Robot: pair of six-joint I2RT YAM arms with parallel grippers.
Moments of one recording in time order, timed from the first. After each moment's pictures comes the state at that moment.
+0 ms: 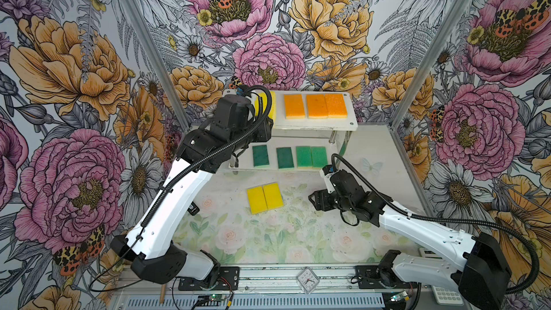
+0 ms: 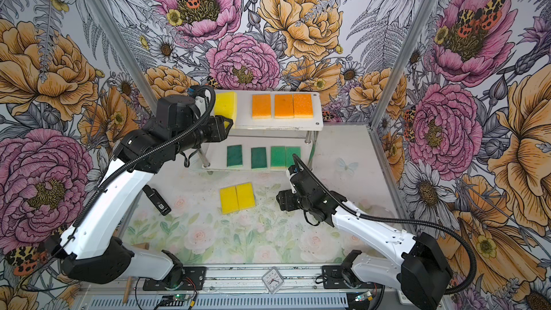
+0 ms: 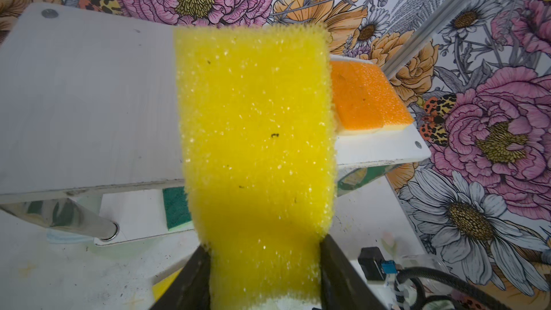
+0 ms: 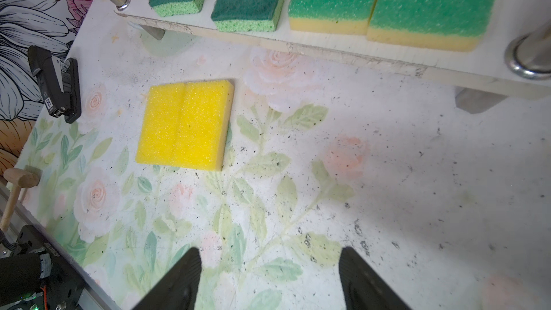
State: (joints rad) left arm -0.58 1.46 1.97 -0.99 -0.15 -0.43; right arm 0.72 1.15 0.76 -0.43 -0.04 0.47
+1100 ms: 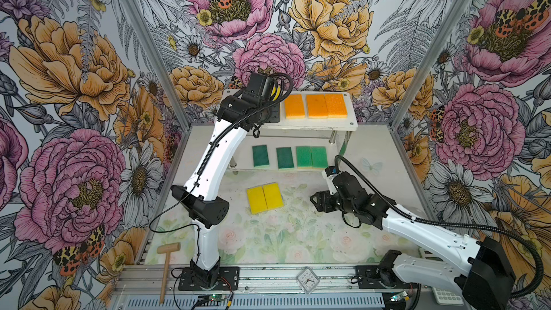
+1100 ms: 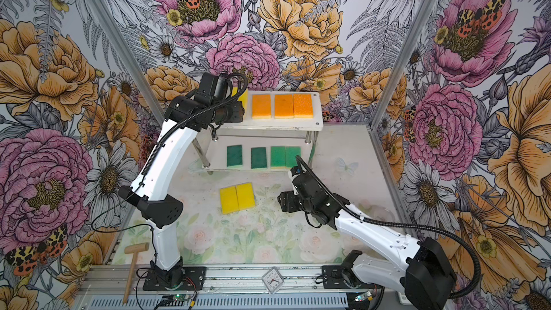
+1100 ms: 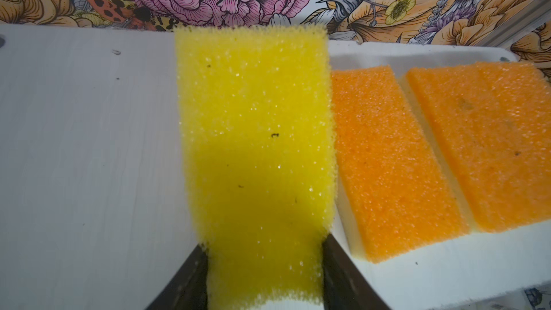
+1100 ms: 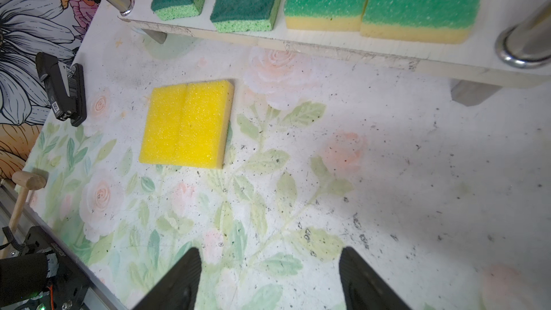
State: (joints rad) left arm -0.53 1.98 2.54 -1.24 -0.21 -0.36; right arm 0.72 1.11 0.73 -0.43 -0.04 0.49
